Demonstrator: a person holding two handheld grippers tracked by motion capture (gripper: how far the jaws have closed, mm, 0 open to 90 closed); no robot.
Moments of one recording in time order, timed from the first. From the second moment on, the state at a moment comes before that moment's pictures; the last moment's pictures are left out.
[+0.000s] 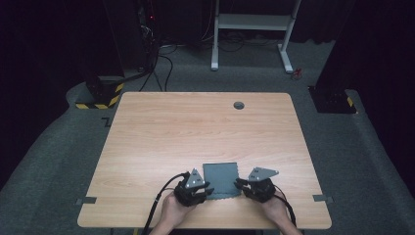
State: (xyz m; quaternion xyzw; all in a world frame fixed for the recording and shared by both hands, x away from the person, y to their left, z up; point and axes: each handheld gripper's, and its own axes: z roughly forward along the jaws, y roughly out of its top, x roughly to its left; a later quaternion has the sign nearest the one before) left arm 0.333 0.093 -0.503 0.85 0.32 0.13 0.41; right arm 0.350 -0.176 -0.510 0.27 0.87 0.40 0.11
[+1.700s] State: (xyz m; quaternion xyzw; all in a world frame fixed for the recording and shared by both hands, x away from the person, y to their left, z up) left arm 0.355 0.208 -0.528 0.76 0.50 0.23 0.35; right arm 0.378 -0.258 -0.522 0.46 0.79 0.34 0.21
